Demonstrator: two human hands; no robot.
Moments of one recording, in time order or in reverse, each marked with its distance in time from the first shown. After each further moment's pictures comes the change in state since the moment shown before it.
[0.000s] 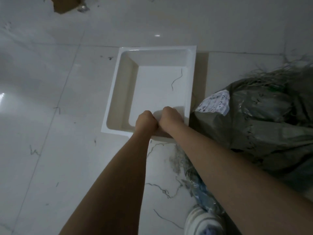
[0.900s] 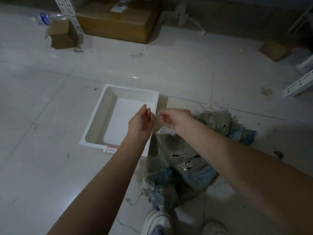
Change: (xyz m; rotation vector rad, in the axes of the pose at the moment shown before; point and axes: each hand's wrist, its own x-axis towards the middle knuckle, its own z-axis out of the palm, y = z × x) left_hand -0.124 0.112 -0.056 -2.013 -0.315 -0.090; right_hand -0.101 0.016 -0.145 1.117 0.139 0.158
